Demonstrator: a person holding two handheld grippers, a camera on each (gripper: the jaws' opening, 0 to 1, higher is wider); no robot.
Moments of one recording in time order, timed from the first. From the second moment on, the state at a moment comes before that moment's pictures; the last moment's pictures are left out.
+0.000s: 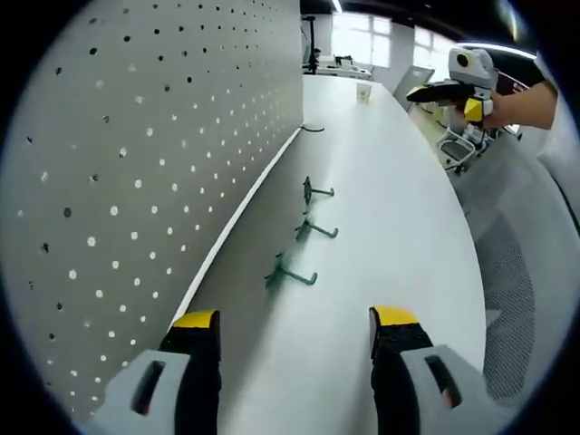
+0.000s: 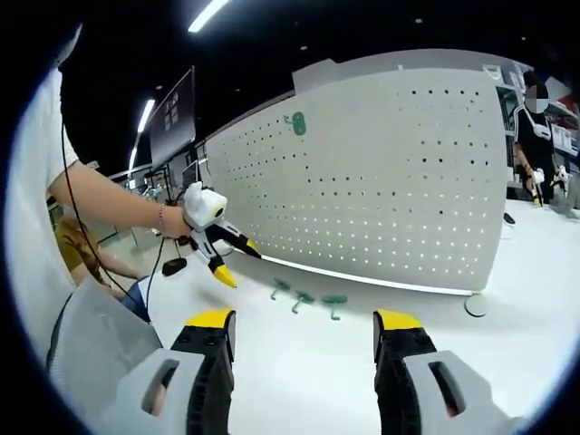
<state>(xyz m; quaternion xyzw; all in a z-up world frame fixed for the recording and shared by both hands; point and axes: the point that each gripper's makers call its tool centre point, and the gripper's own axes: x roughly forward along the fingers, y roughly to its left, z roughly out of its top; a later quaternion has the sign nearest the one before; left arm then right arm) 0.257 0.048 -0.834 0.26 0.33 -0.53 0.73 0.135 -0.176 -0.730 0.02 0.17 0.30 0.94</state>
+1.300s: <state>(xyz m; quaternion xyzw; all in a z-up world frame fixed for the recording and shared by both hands) 0.272 0.019 -0.874 0.37 0.36 -0.60 0.61 0.122 -0.179 -0.743 0.02 0.19 0.30 0.93</state>
